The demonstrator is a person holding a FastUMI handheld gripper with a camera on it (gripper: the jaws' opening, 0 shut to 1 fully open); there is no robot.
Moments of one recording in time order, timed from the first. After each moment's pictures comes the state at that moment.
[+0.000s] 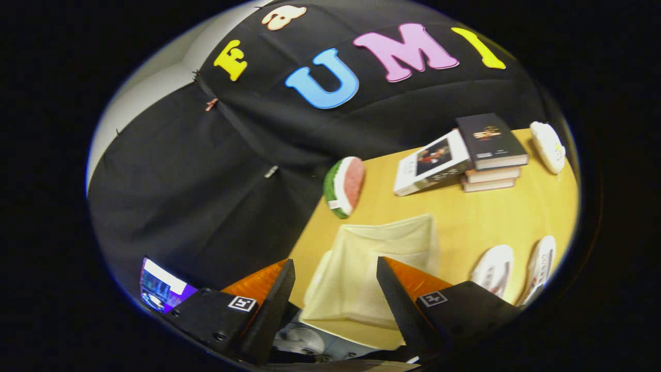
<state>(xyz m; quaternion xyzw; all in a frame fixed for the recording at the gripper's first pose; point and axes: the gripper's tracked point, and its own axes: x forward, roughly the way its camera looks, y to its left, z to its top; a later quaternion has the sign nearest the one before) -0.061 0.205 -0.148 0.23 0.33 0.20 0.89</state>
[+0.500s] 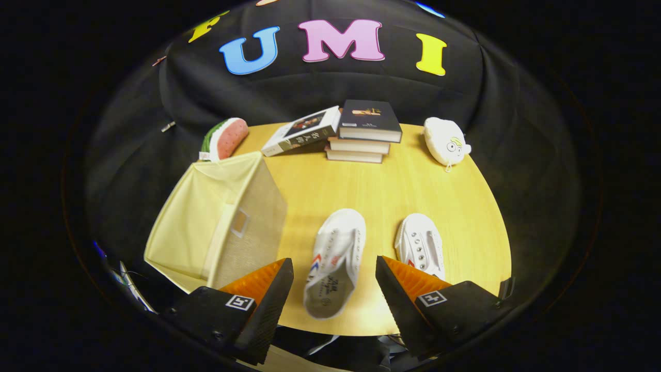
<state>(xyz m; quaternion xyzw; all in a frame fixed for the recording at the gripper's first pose) -0.122 0.035 -0.289 0.04 0.43 0.02 0.90</state>
